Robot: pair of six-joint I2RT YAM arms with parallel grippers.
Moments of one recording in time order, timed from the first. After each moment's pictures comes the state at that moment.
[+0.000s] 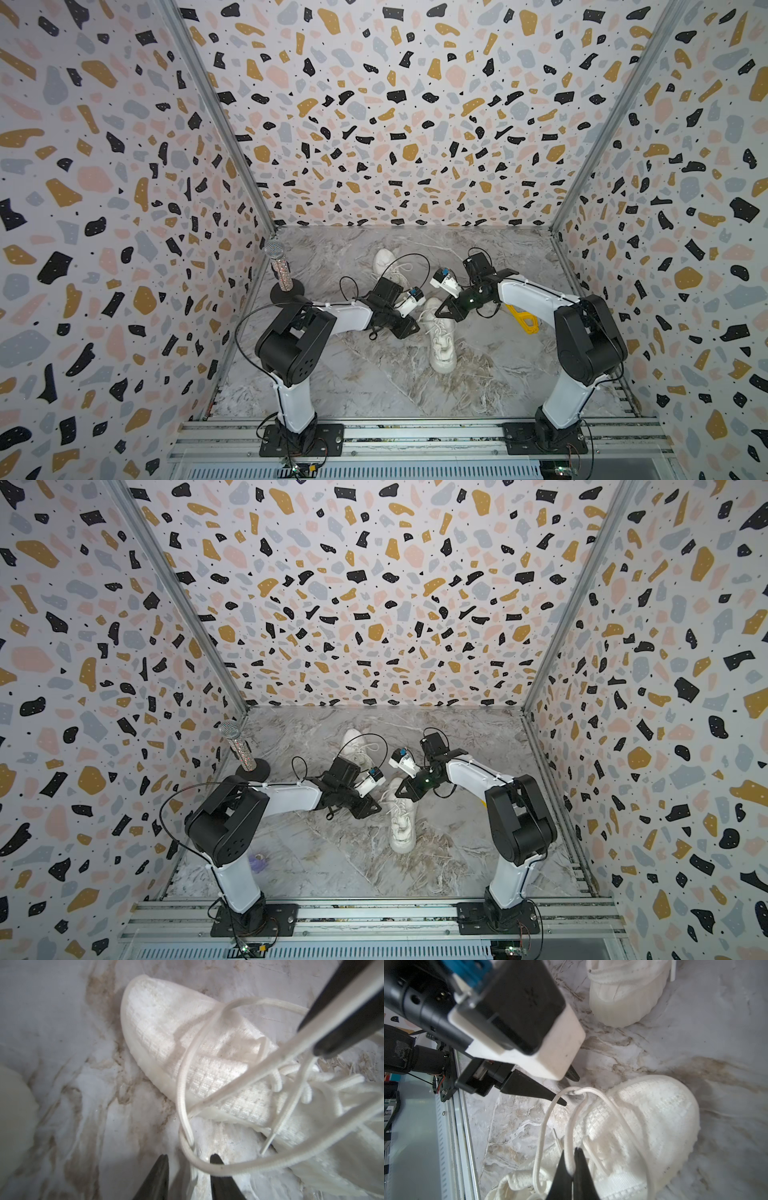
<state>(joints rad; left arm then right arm) -0.58 1.83 0.93 -0.09 0.48 0.15 0.43 1.77 1.18 -0.59 -0.73 -0.33</state>
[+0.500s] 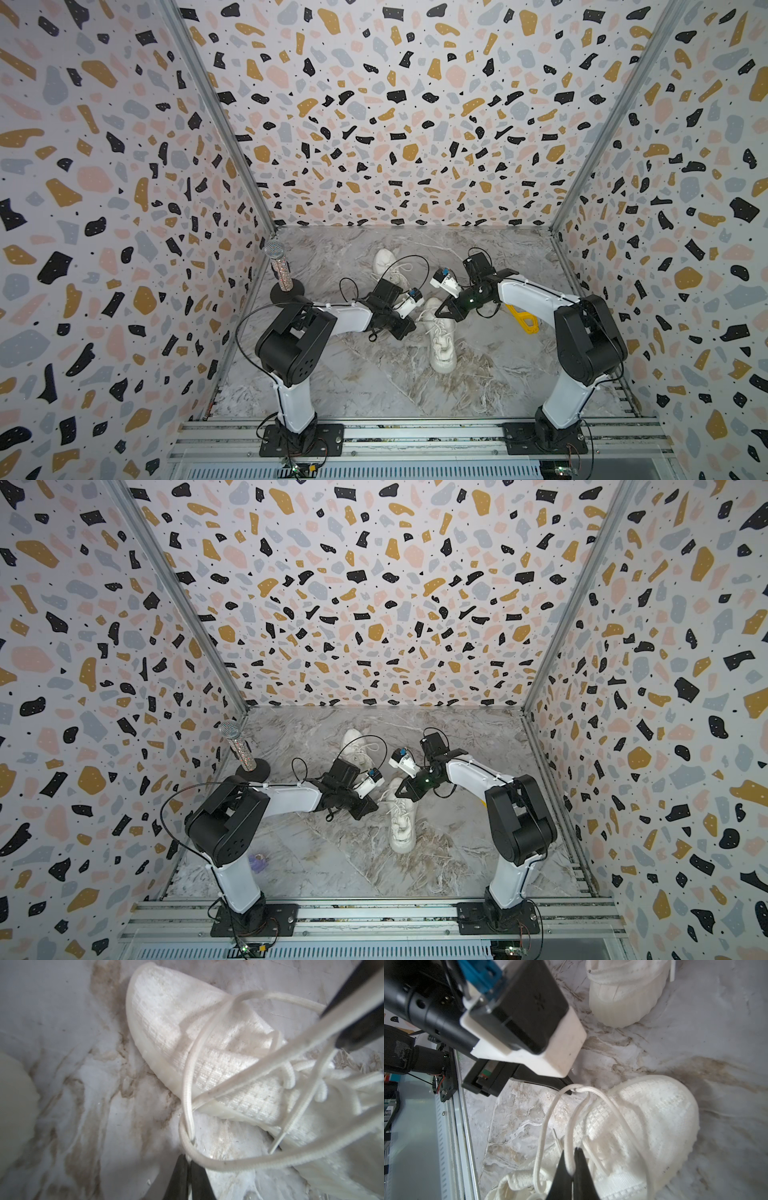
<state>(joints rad) -0.58 1.83 0.93 -0.09 0.46 0.13 0.43 1.77 1.18 -0.59 -0.73 -0.33</state>
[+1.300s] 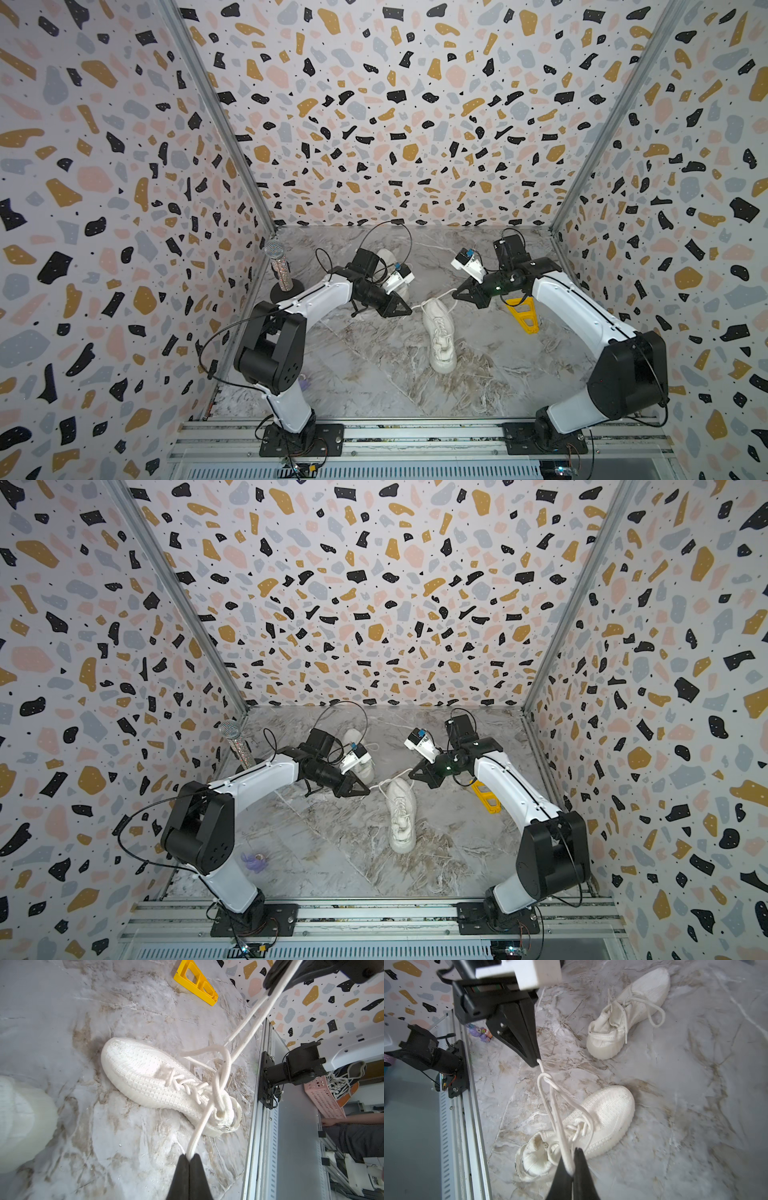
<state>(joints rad) -0.39 1.72 1.26 -0.73 0.90 0.36 0.30 1.46 1.26 -0.83 -0.70 -0.50</state>
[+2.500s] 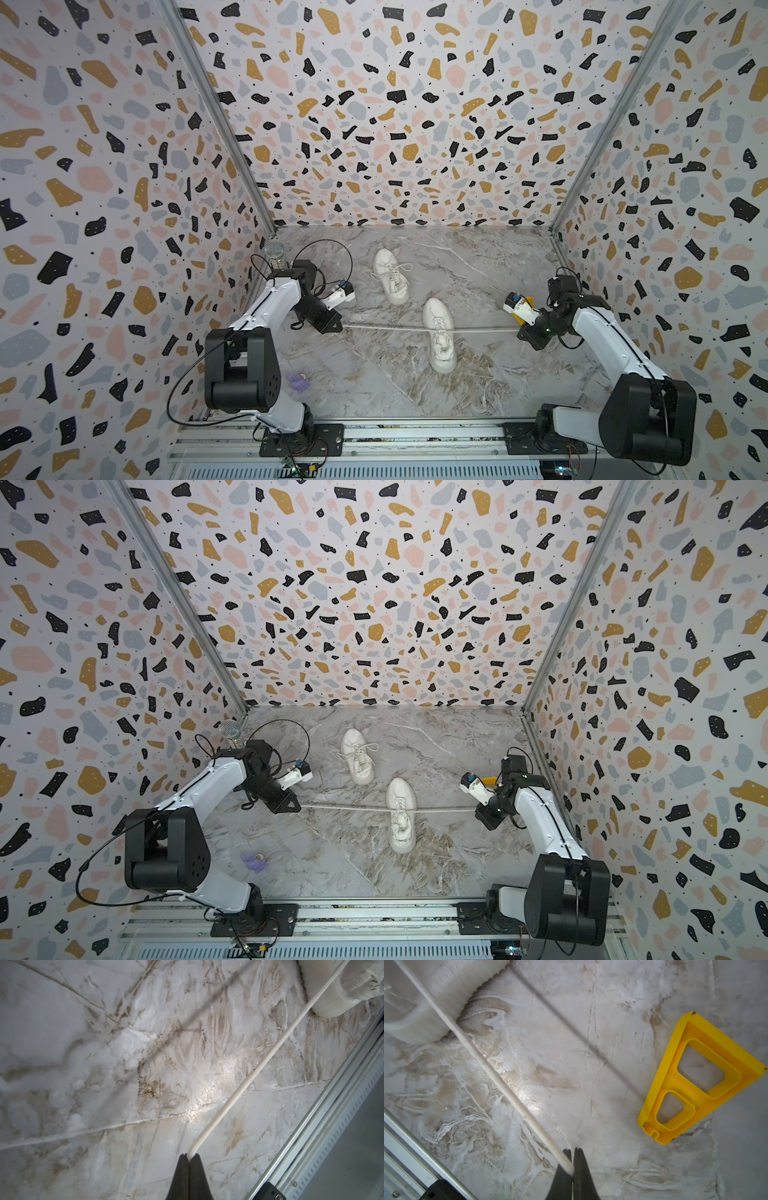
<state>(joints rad) 0.02 1.57 1.10 -1.10 0.44 0.76 -0.11 1.28 0.88 -0.98 -0.32 -0.87</state>
